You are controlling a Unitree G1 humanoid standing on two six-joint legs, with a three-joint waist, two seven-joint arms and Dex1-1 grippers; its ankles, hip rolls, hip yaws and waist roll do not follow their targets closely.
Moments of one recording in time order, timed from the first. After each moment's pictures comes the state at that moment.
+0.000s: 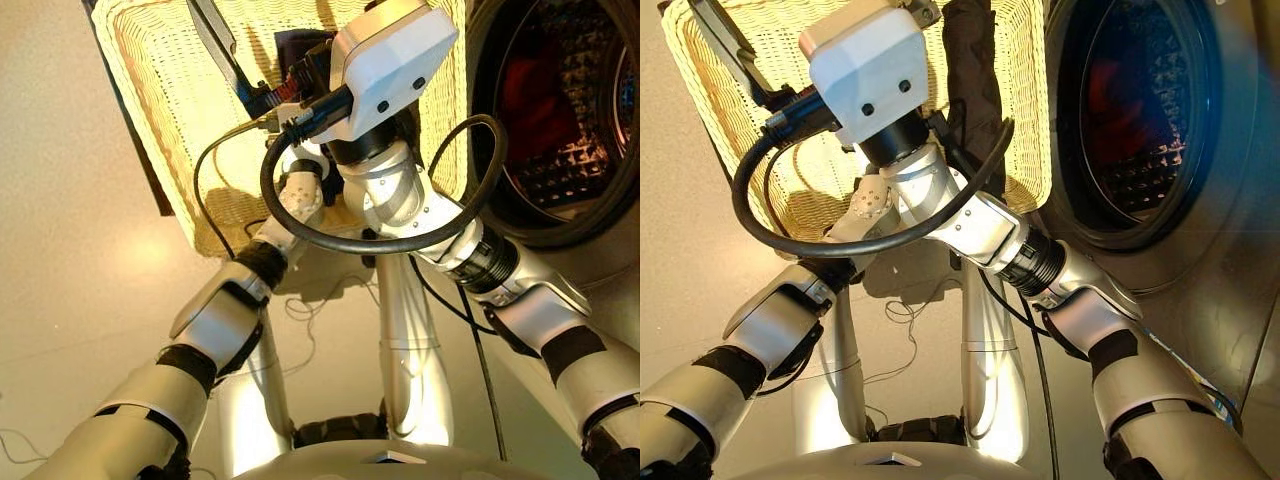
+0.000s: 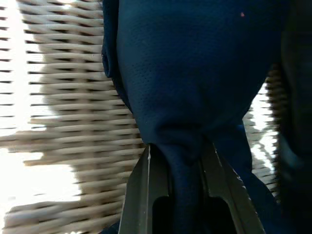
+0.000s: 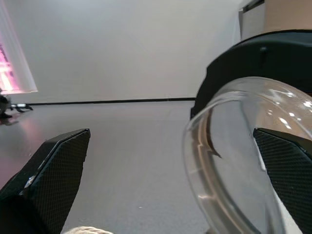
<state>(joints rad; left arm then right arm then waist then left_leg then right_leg) -0.99 0.15 -0.59 0.85 -0.63 -0.27 0.42 -1.08 -0.34 0.74 -0.06 0.26 -0.35 -0.45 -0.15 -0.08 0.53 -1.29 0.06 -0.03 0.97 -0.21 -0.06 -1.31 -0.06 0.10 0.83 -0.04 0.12</state>
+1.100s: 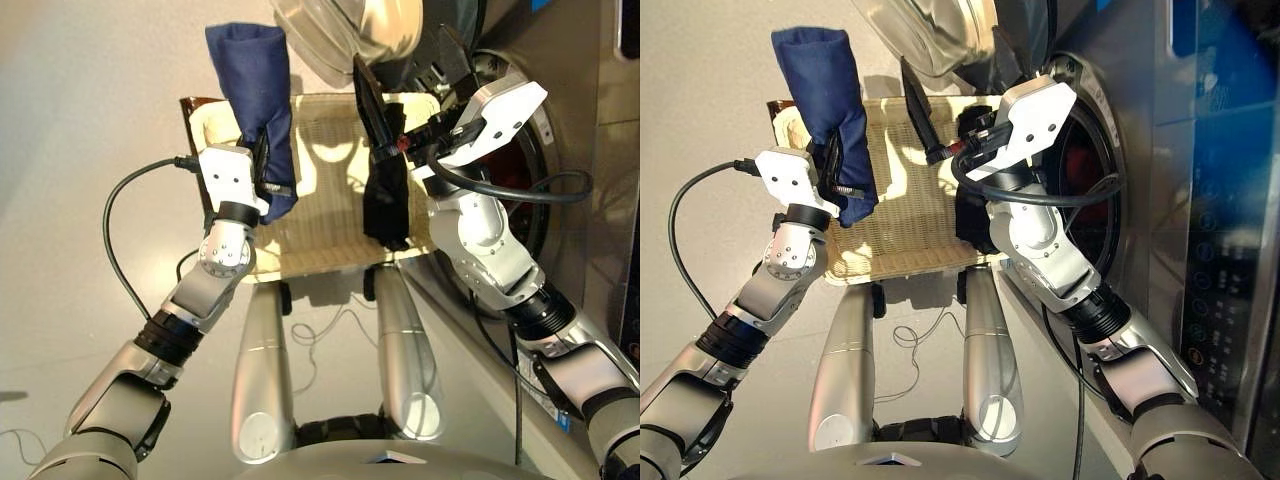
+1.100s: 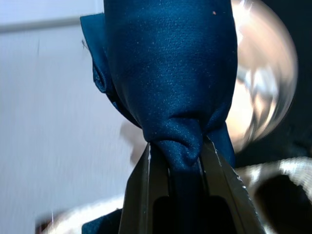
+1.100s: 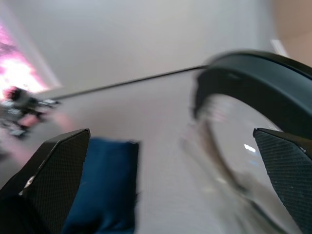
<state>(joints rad) -0.47 0.61 -0.45 -0.01 -0.35 -0.33 0.33 -0.71 -0.56 0.58 -0.20 0.70 -0.35 -0.13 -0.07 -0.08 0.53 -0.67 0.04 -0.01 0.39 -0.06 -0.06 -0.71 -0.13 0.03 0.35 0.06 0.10</state>
